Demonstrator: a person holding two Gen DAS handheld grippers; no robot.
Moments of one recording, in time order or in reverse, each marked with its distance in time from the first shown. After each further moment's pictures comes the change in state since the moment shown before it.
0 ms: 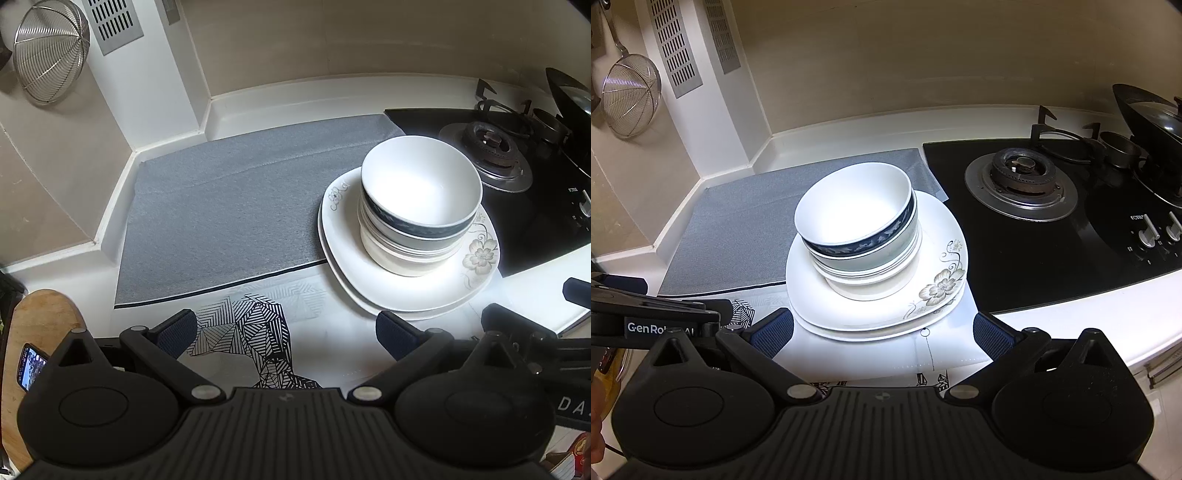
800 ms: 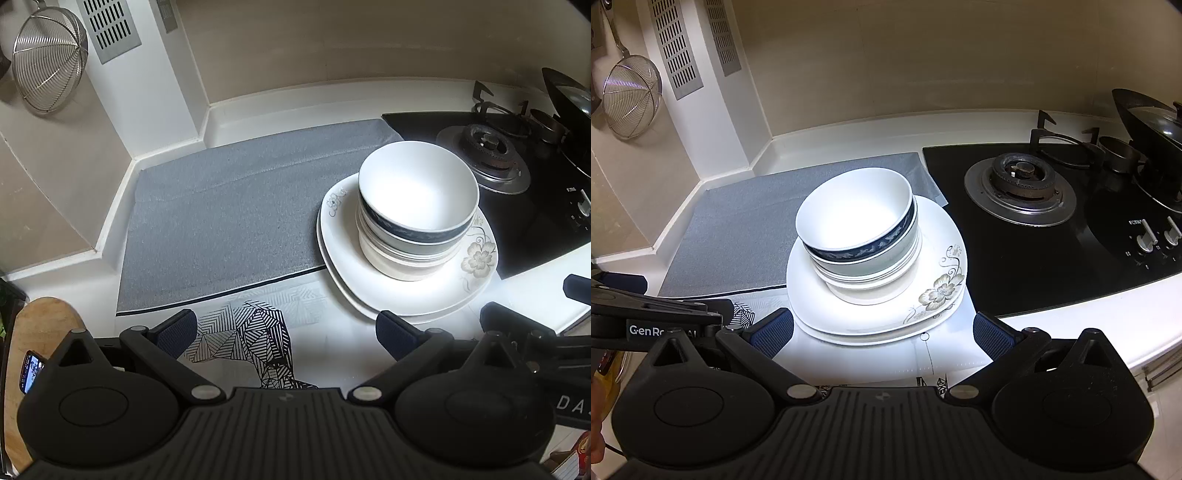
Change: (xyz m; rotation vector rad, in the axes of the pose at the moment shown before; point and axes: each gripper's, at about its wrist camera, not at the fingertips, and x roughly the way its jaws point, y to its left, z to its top) left arm -0.003 0.000 0.001 0.016 -0.020 -0.001; right arm -0.001 0.000 0.004 -0.008 -0.005 -0.001
